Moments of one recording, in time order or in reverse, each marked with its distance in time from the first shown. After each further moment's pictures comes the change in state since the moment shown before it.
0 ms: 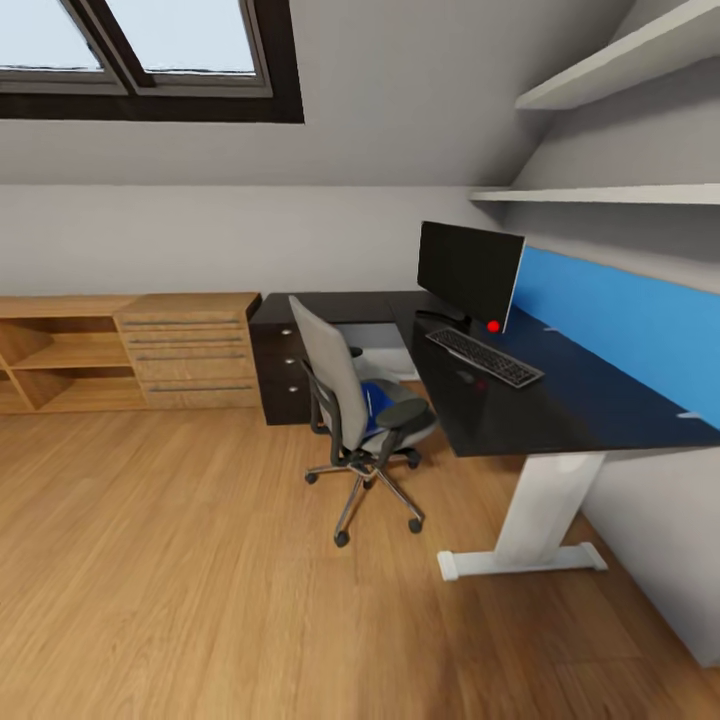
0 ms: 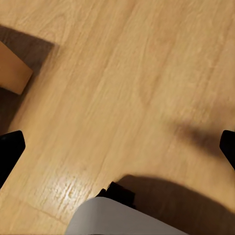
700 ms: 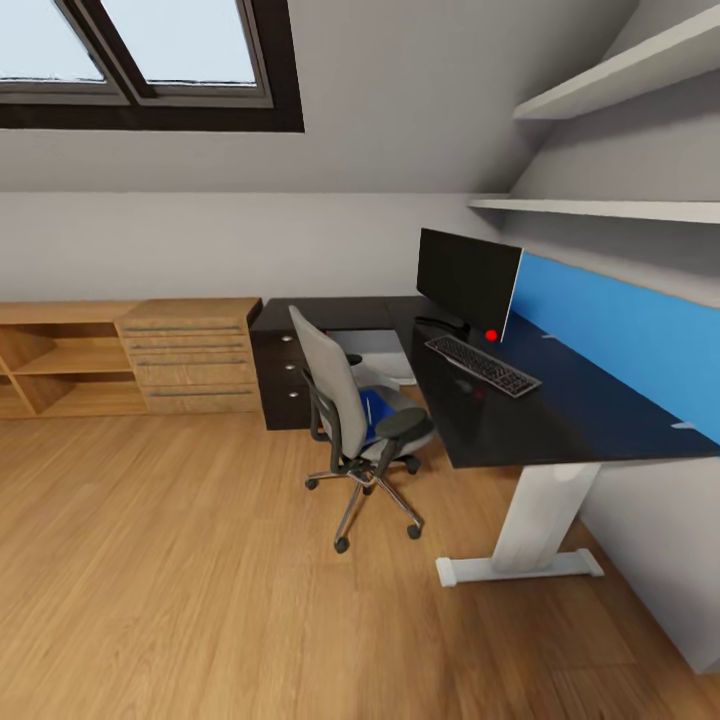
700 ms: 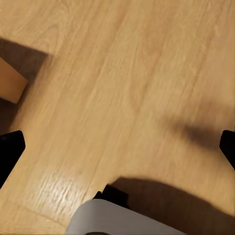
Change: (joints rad) left arm 0.000 0.013 0.003 0.000 0.004 0.000 -0.057; right arm 0.000 0.000 0.000 0.000 0.000 0.000 0.001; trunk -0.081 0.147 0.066
